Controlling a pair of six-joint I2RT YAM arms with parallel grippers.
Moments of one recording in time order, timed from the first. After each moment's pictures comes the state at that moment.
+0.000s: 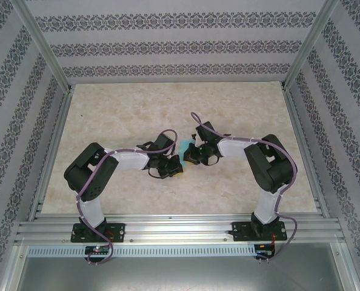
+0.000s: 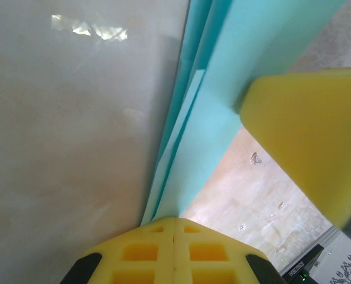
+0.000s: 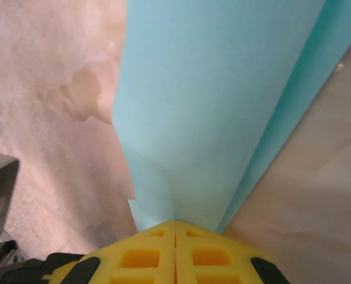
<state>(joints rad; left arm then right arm) -0.70 1.83 0.94 -0.18 0.47 -1.06 0.52 1.86 0.99 -0.23 -0.51 0.70</state>
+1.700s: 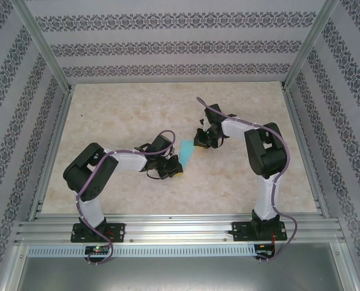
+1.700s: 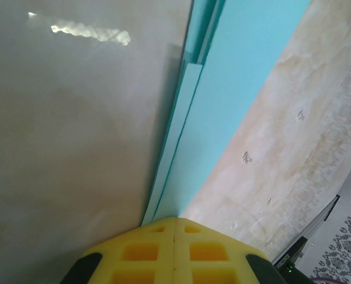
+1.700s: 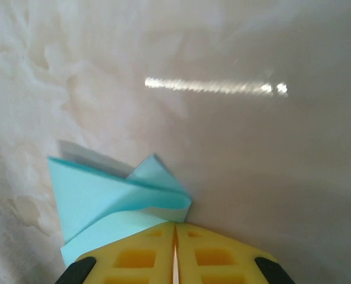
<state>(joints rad) -0.68 1.83 0.88 -0.07 0.51 -1.07 0.34 2.04 1.32 -0.51 -0.41 0.43</state>
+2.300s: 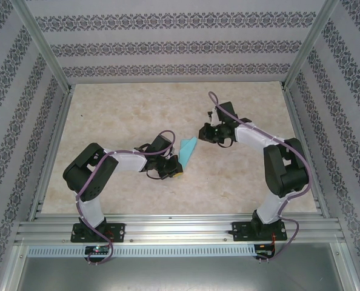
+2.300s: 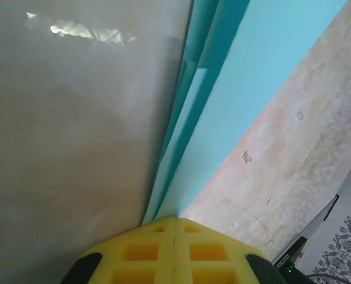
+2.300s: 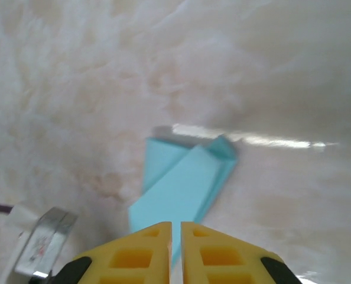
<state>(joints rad) -0.68 1.82 0.87 -0.06 0.51 -1.07 0.39 1.76 1.11 -0.34 -0.46 0.48</state>
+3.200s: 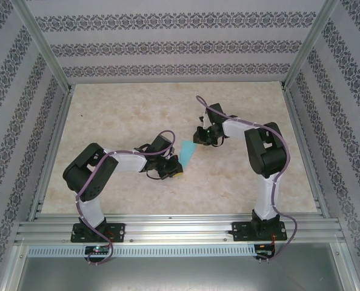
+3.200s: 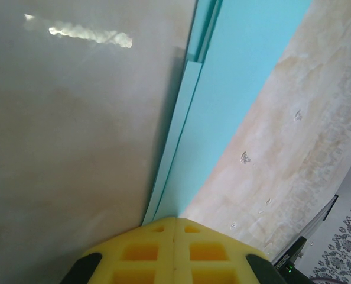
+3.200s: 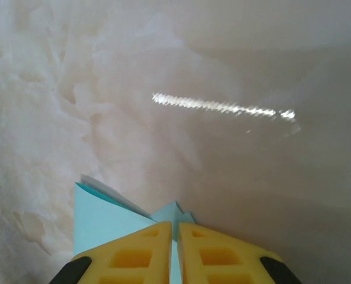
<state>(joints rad) -0.68 1.82 0.87 -0.05 0.51 -1.08 0.33 2.04 1.30 -0.41 -0.44 0.37</state>
